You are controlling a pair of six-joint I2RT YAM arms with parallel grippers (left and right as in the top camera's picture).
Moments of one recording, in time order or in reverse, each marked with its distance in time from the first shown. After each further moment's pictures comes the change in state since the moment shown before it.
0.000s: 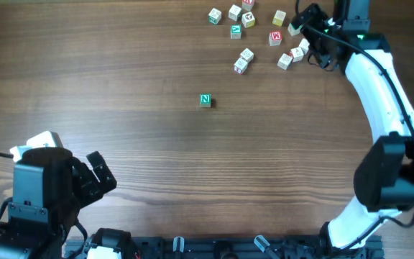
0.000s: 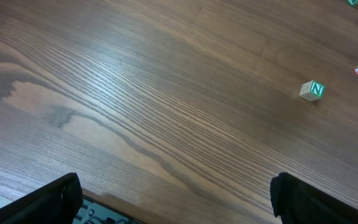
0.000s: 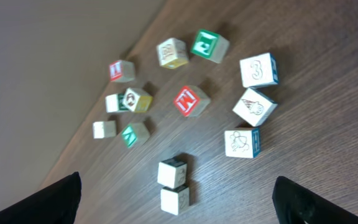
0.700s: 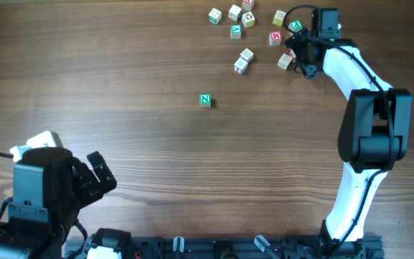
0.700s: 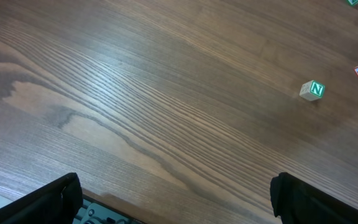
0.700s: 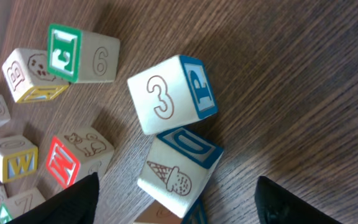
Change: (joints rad) left arm 0.000 0.000 0.000 0.000 0.000 0.000; right arm 0.000 0.323 0.042 0.114 0.107 0.093
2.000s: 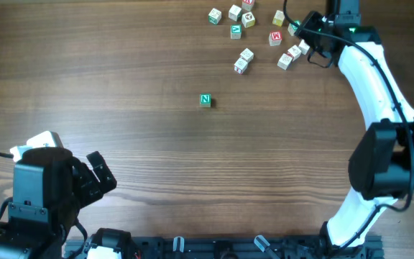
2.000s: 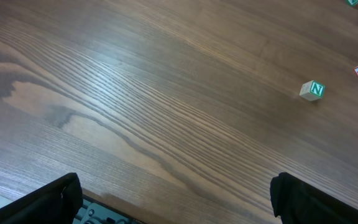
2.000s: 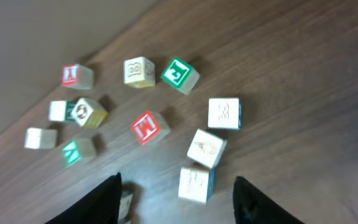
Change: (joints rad) left arm 0.000 0.000 0.000 0.000 0.000 0.000; right arm 0.016 -0.214 0.031 -0.116 0.049 -0.360
